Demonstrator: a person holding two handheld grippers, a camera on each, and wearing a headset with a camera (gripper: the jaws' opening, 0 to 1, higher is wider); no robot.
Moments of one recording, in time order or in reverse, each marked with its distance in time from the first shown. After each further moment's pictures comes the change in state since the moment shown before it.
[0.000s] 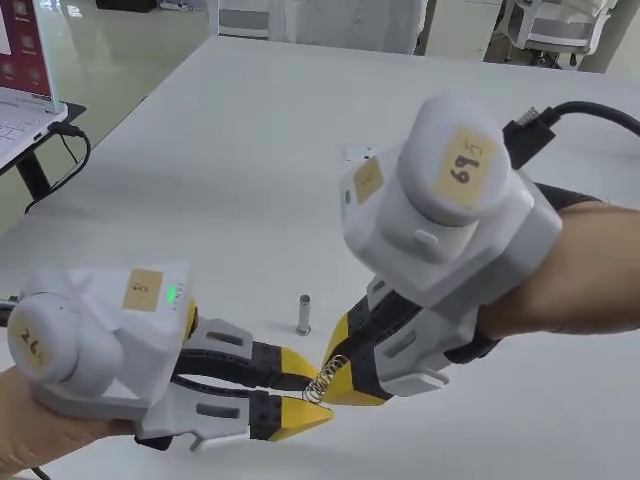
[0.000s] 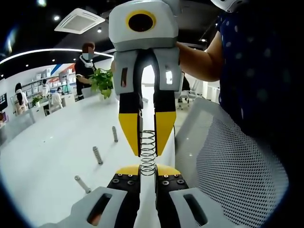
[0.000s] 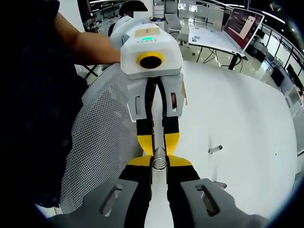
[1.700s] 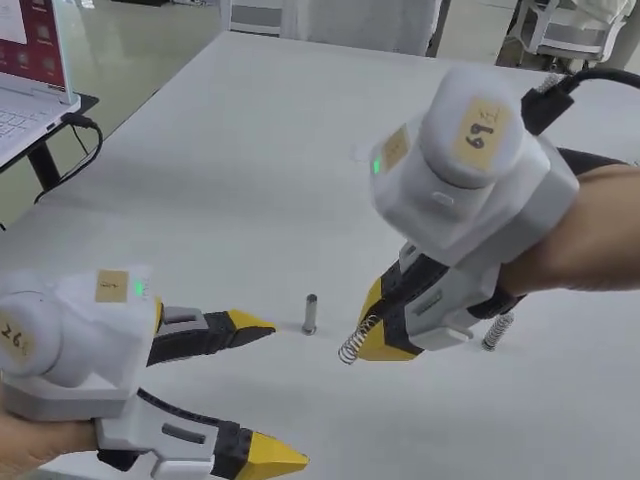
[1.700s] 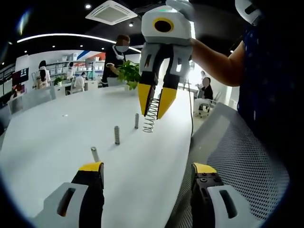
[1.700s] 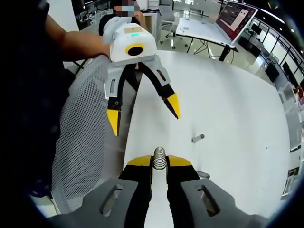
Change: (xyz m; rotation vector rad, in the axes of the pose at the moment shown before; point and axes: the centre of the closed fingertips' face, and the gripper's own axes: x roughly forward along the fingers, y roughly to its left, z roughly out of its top) left arm -0.027 0.028 -0.035 -0.208 0.006 0.186; right arm -0.017 -0.040 -0.020 0.011 0.091 -0.072
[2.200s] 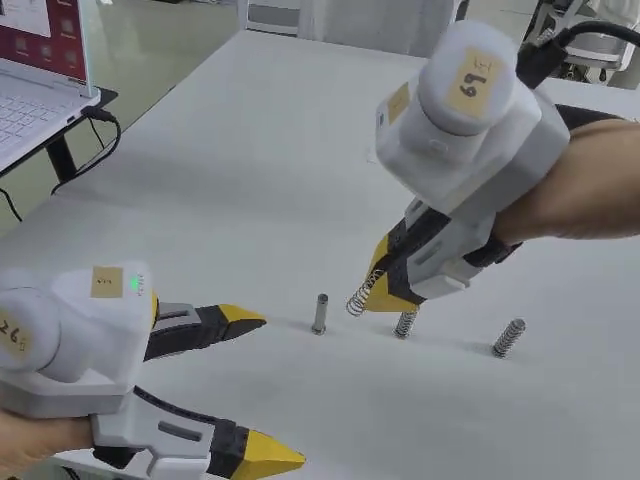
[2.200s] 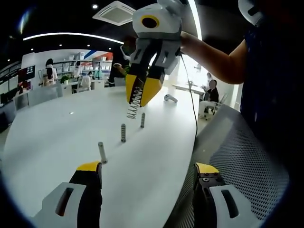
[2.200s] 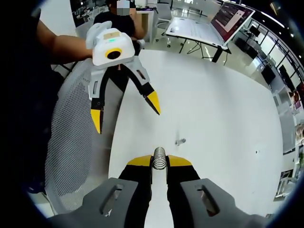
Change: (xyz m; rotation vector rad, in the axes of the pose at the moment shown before) left arm -0.009 0.004 -0.005 -0.029 -0.010 0.053; right arm -0.003 -0.037 0.012 -0.023 0.025 -0.053
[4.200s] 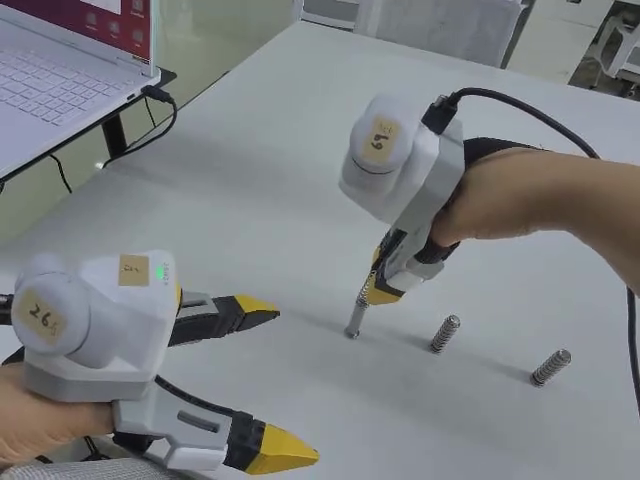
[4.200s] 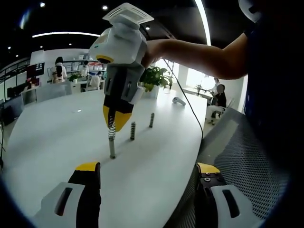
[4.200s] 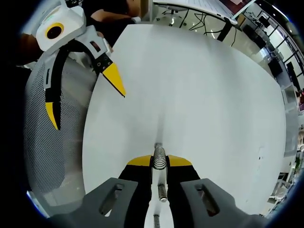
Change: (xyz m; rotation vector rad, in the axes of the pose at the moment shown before) left arm -0.012 0.012 -0.005 -0.046 -0.025 0.071; right arm 0.077 -0.052 -0.007 -0.025 0.200 0.028
